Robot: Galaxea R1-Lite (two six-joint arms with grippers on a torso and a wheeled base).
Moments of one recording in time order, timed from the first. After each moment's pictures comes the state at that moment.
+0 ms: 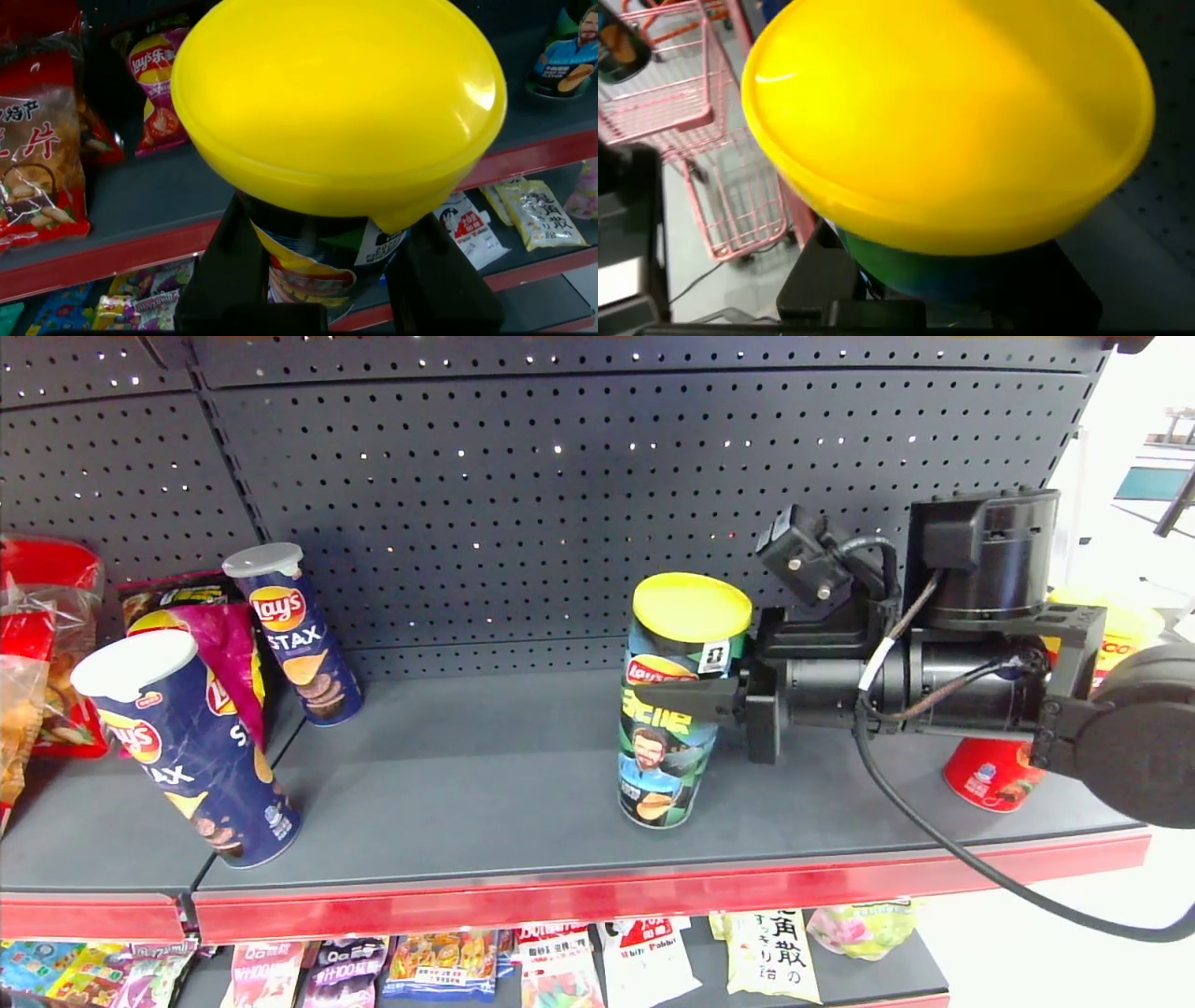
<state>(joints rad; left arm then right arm) -0.10 0.24 -0.55 0.33 -0.03 0.14 0.60 1.70 -1.05 -0.40 0.54 -0.24</state>
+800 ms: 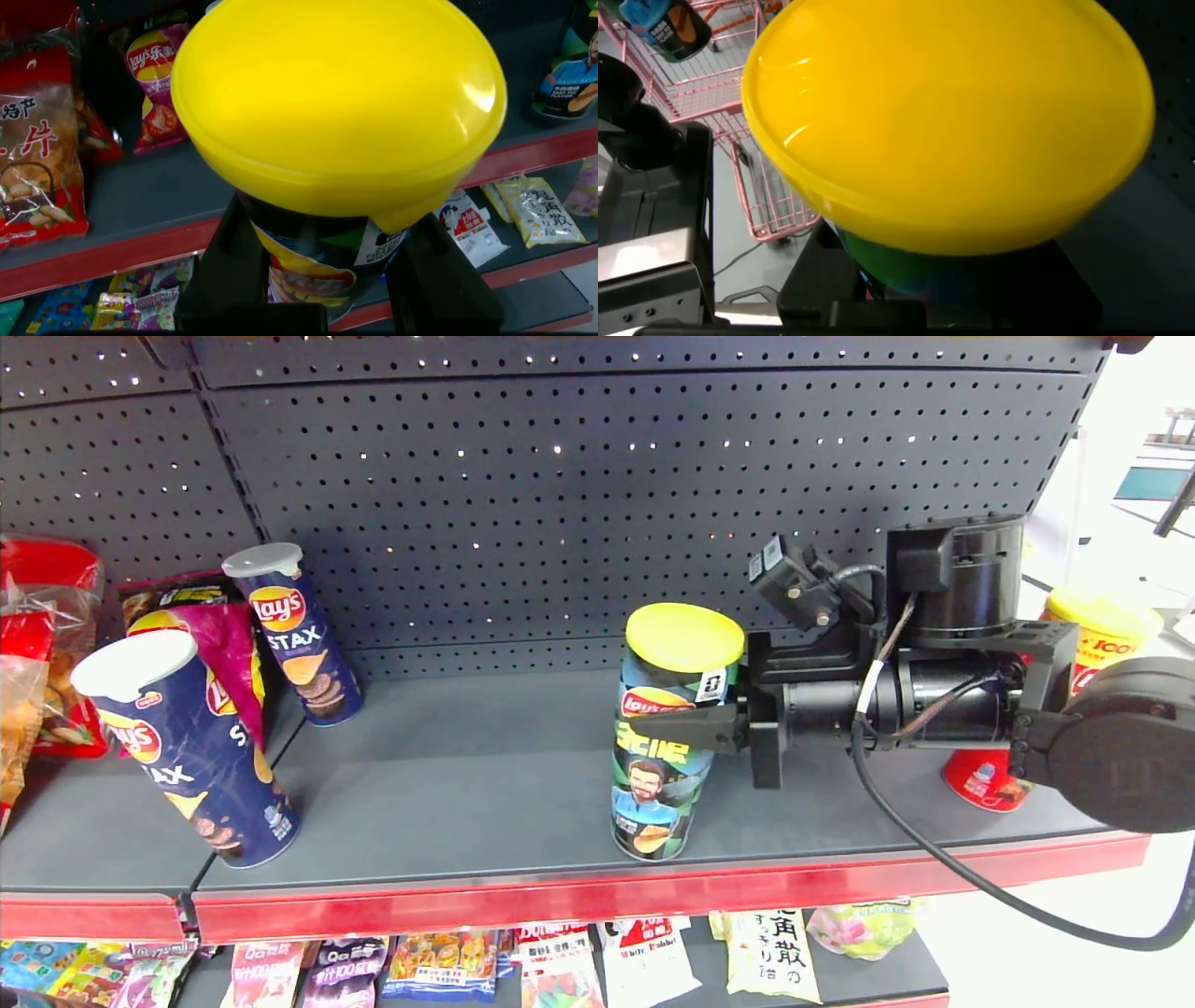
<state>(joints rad) -0.10 0.25 -0.55 0.33 -0.03 0.14 0.59 1.74 -1.04 -0.40 0.66 -0.25</state>
